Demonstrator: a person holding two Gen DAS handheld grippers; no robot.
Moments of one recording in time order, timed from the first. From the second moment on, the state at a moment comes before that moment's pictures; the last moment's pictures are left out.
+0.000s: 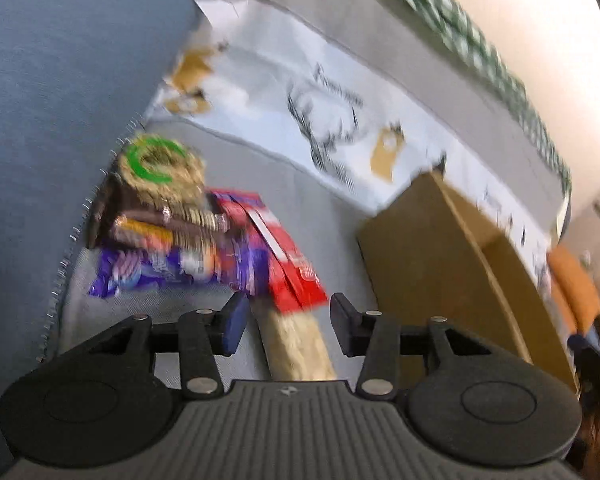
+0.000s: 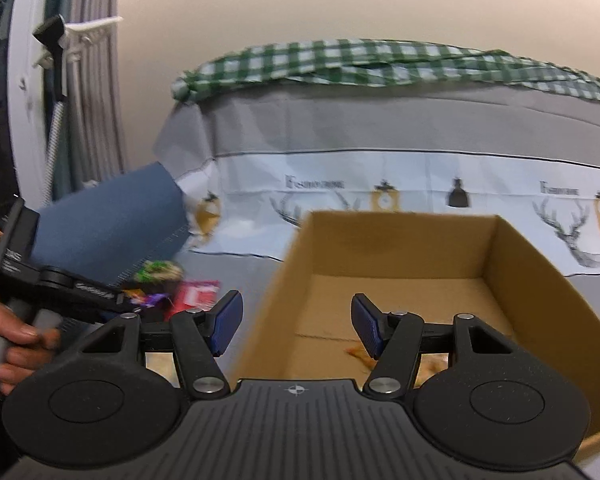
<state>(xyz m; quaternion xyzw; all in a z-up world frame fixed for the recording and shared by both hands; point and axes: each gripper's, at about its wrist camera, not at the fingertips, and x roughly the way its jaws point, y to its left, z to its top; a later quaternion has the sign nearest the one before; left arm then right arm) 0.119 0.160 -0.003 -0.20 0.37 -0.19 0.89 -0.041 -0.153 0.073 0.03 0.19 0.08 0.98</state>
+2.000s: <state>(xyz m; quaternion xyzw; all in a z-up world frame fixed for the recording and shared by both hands) 0.071 0.146 0.025 -0.17 0.38 -0.18 0.89 -0.026 -0.034 -0.017 -0.02 0.37 0.19 0.91</state>
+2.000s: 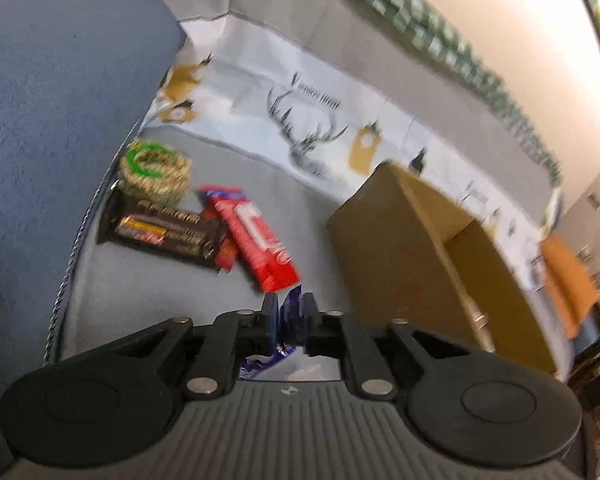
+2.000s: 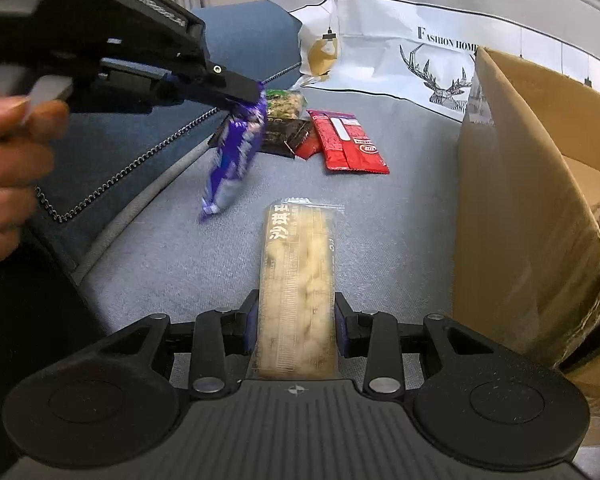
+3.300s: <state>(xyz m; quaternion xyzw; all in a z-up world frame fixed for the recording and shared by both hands) 0.081 0.102 -0.010 0.04 0.54 -0.17 0.83 -0.016 -0.040 -0.027 -0.01 0.39 0.18 0.90</state>
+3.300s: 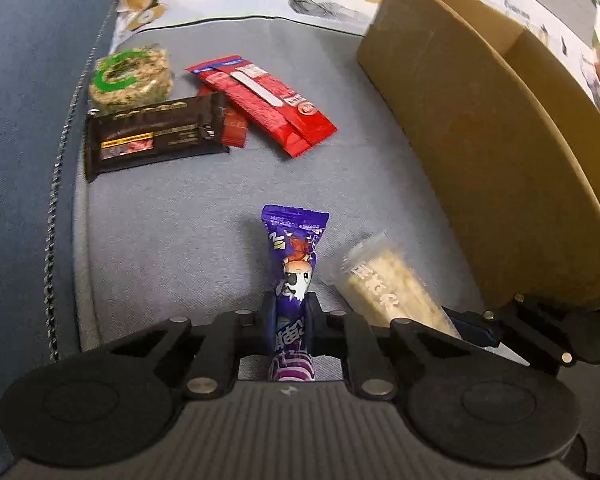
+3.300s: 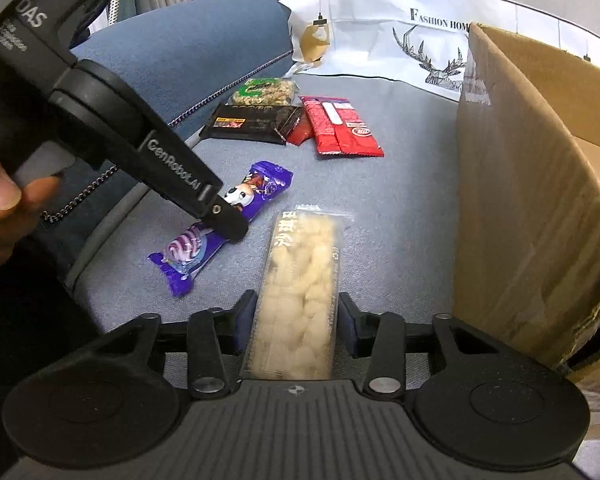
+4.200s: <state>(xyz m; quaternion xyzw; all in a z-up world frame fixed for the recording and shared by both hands) 0.076 0.109 -0.012 0.02 0.56 -0.12 0.82 -0.014 -0.042 -0.025 0.00 0.38 0.18 0.91</state>
